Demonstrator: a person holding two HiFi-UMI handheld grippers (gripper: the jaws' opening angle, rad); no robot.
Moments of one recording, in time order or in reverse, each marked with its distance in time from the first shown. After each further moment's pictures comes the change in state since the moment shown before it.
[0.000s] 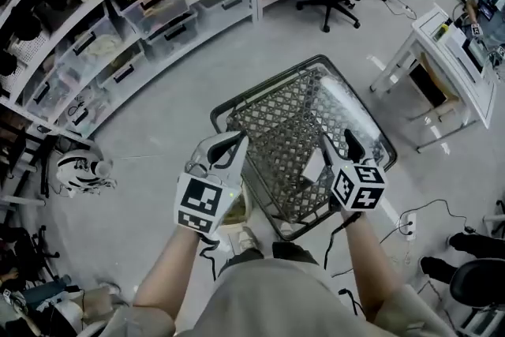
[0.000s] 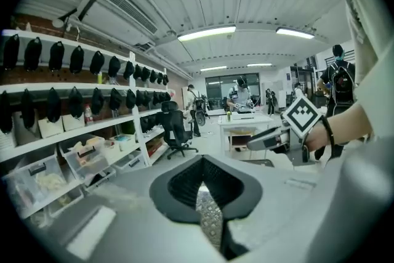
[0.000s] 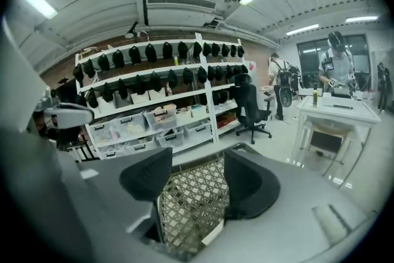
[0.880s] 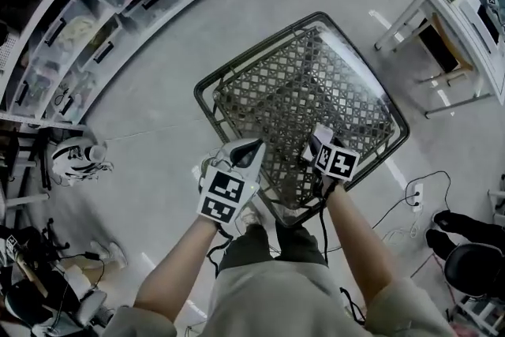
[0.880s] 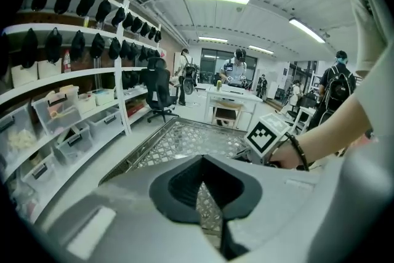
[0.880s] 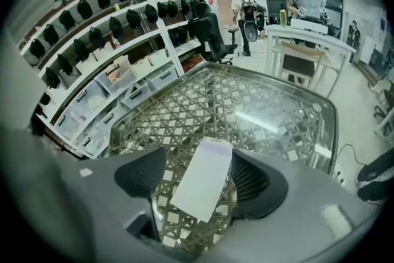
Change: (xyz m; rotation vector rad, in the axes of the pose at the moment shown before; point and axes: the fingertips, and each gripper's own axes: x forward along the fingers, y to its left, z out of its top) left arm 0.096 -0.068 -0.145 -0.162 0.279 -0.197; right arm 0.089 -0.082 -0.249 0.327 0.501 -0.238
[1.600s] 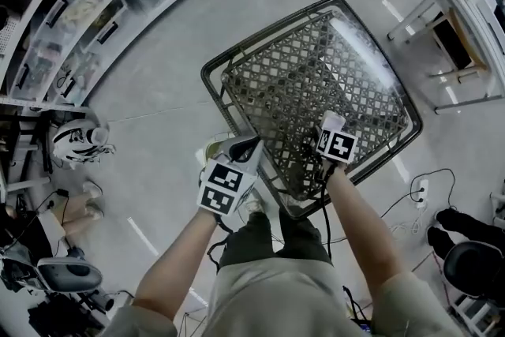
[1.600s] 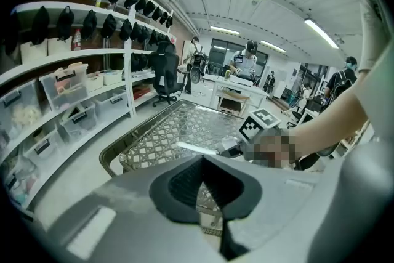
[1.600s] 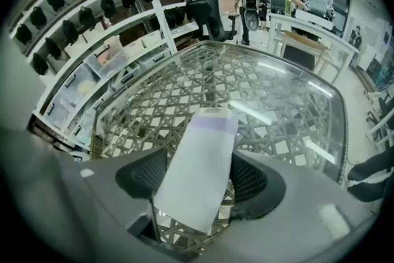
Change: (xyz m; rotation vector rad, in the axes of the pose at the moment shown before) left arm 0.002 0.017 -0.066 -0.117 0.091 0.011; right arm 0.051 0.000 -0.035 -0.023 0.119 -0.080
